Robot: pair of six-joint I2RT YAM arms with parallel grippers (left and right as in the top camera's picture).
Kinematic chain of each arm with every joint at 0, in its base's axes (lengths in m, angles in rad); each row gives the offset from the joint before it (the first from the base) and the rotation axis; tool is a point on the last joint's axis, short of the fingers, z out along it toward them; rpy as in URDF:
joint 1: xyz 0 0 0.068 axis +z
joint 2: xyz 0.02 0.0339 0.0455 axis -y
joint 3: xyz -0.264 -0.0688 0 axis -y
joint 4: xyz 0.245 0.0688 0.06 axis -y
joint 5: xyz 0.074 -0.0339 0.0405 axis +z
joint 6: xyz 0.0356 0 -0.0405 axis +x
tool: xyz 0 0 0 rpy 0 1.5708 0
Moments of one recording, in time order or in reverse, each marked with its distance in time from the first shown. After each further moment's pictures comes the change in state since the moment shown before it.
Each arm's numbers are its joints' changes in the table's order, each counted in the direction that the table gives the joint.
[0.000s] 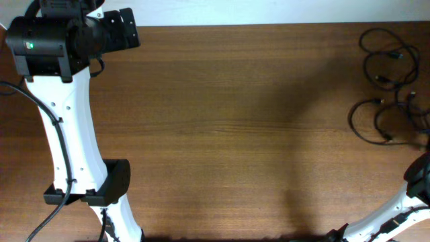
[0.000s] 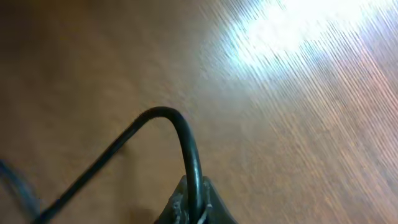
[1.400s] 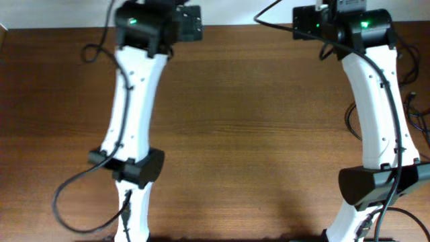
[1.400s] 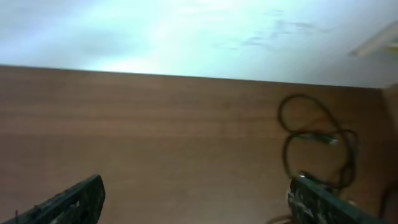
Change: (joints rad) left arm -0.286 -0.226 -0.031 0.208 0.189 -0.058; right arm 0.874 0.185 0.629 -0.015 0.293 -1.350
